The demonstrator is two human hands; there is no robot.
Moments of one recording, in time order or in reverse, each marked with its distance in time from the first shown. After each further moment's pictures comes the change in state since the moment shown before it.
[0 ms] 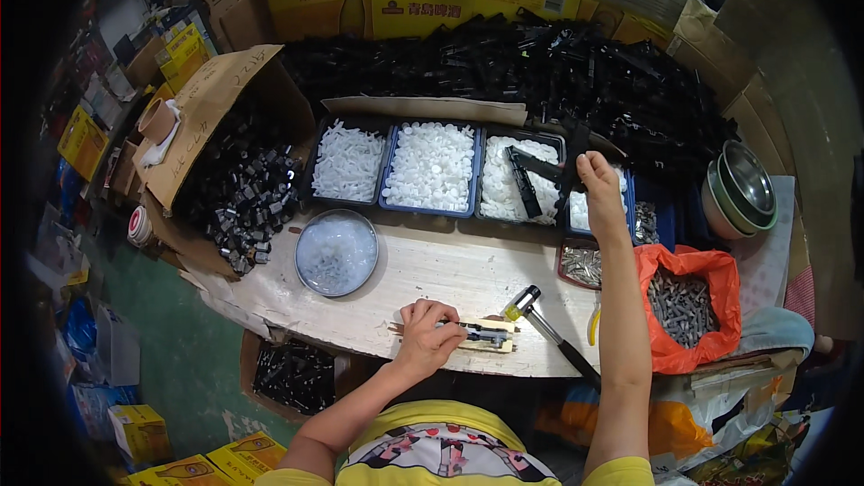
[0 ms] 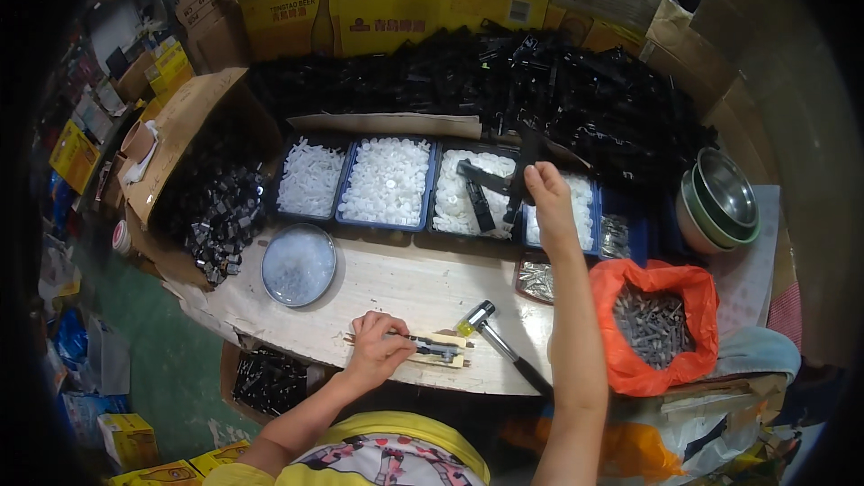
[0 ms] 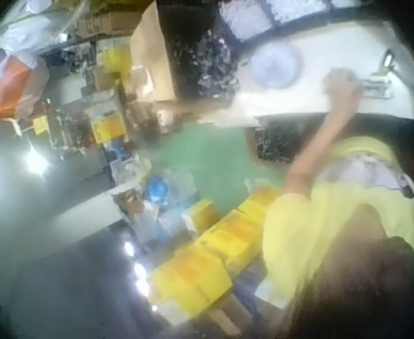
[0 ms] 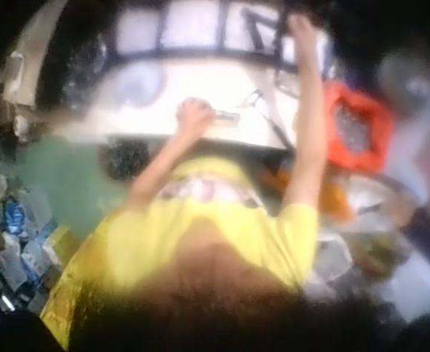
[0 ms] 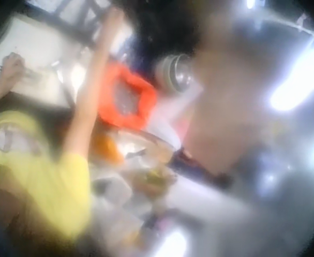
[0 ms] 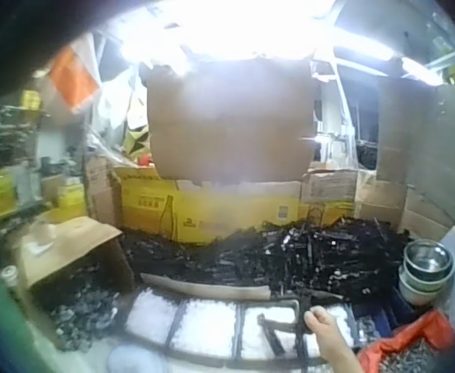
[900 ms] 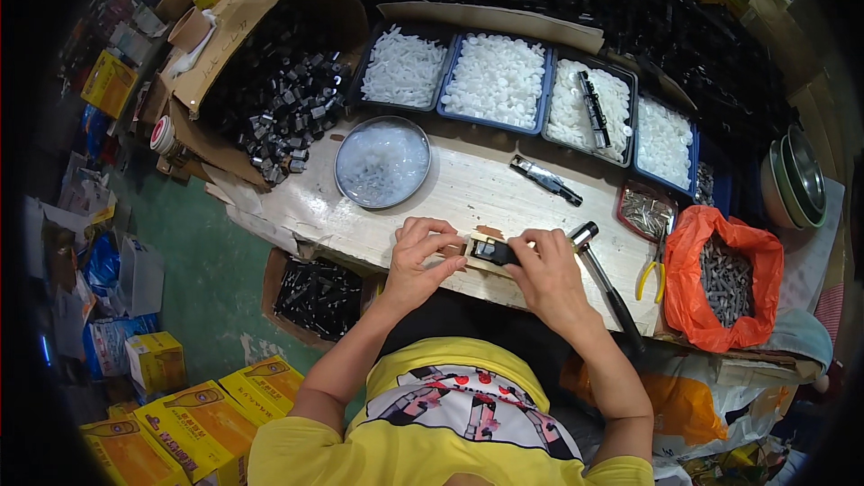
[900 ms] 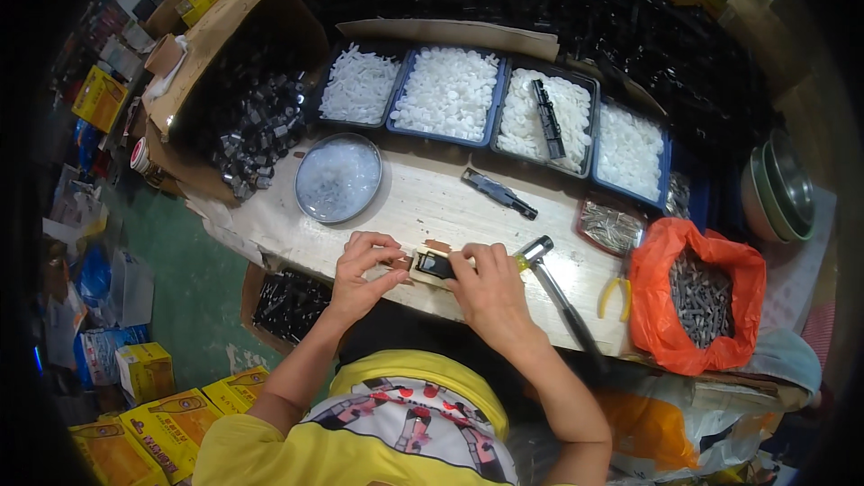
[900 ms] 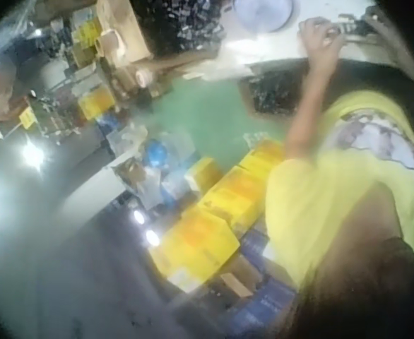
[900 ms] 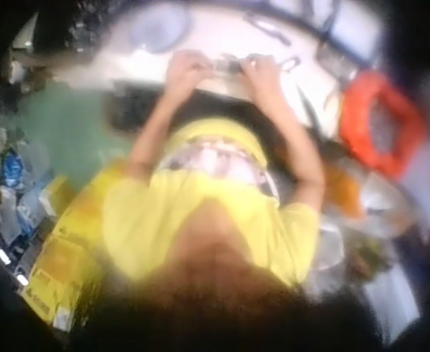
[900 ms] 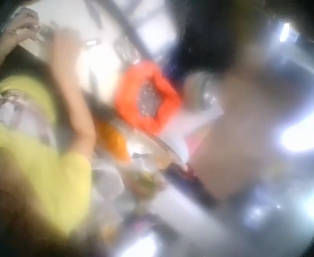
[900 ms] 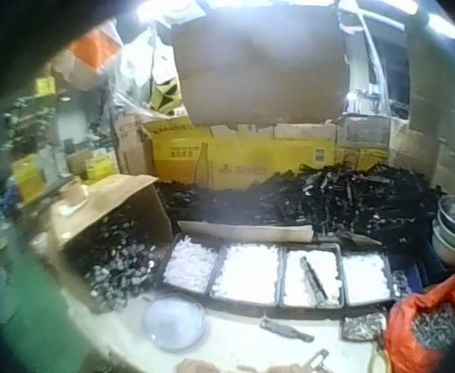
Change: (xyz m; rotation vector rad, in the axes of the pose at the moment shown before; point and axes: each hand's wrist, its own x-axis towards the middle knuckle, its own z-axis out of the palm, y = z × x) left_hand -0.028 -0.021 -0.048 -0.126 0.146 -0.178; right_hand -0.188 -0.009 0.111 -0.927 -0.468 -0.370
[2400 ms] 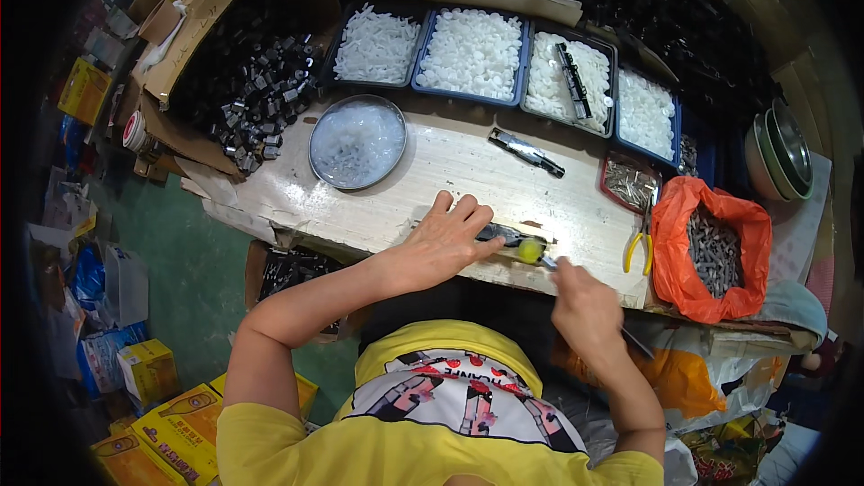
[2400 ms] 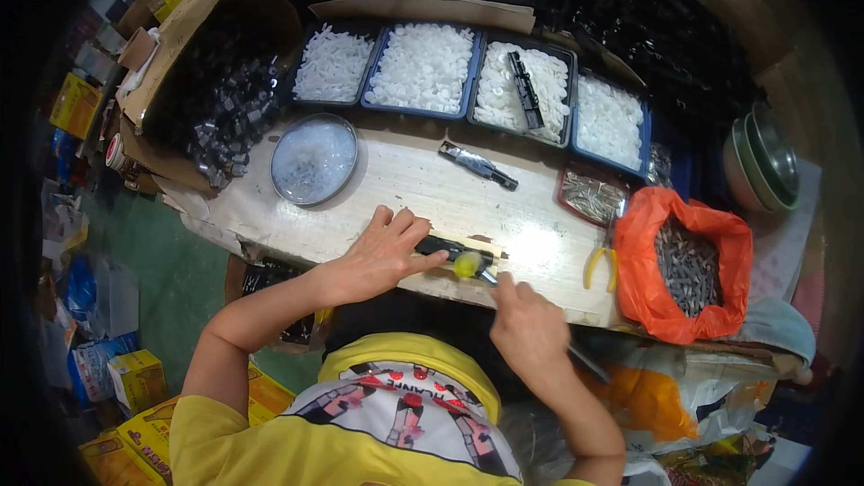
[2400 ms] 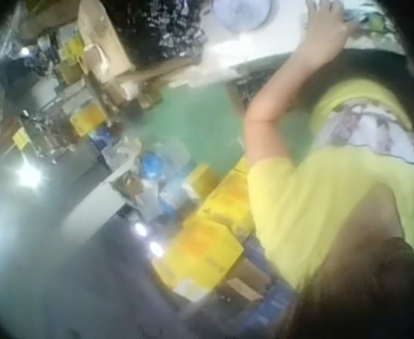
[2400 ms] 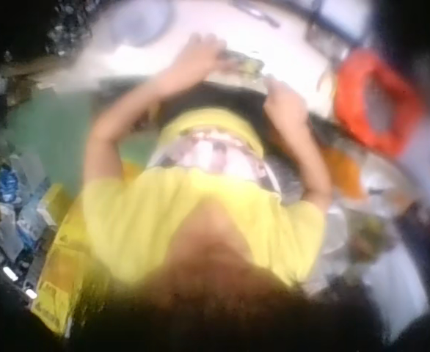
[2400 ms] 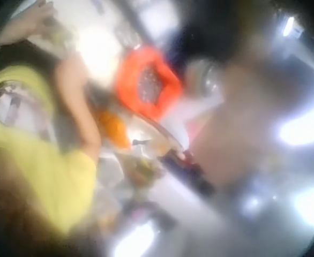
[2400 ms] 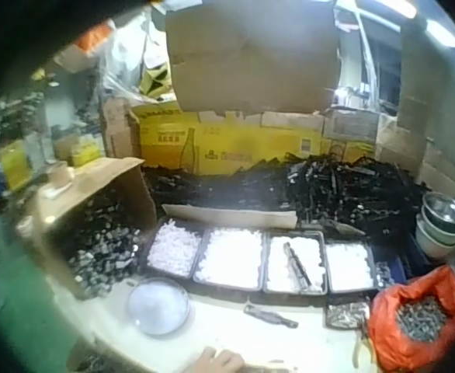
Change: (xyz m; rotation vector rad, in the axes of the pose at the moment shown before) left_hand 0.035 0.028 0.016 0.554 -0.627 0.573; right_hand -0.065 -0.017 -0.040 -0.312 -0.134 0.357
